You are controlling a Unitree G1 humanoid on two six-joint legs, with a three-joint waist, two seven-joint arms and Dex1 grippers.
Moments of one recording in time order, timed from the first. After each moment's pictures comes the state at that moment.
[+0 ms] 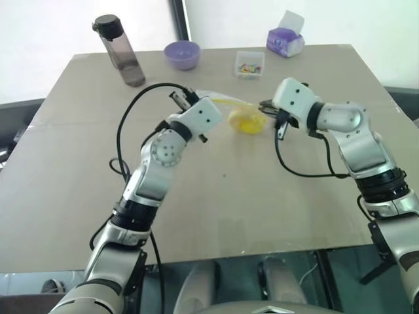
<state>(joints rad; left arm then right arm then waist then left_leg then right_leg) -0.62 0.43 -0.20 -0.02 0.37 0.21 -0.30 -0.85 -0.57 0.28 0.07 -0.18 0.20 0.82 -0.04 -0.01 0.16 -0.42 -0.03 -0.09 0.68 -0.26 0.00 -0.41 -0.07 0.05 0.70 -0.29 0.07</state>
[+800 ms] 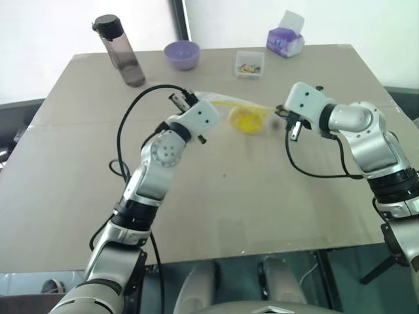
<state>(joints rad) -0.63 0.42 -0.20 0.03 0.37 0.21 -0.29 -0.84 -0.64 0.29 0.11 -0.22 0.23 0.81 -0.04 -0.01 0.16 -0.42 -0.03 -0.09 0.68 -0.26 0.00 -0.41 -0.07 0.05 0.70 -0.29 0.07</state>
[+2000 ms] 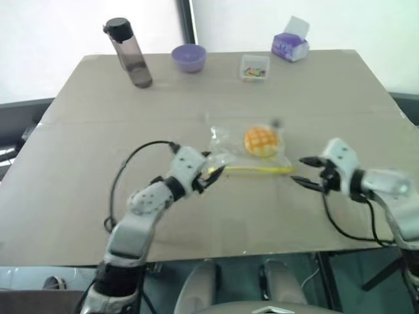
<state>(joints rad) -0.09 0.42 0.02 -0.45 -0.19 0.49 -0.62 -0.12 -0.70 -0.11 -0.33 0.19 0.53 0.91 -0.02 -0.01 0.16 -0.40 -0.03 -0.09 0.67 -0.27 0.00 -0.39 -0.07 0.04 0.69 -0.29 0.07</state>
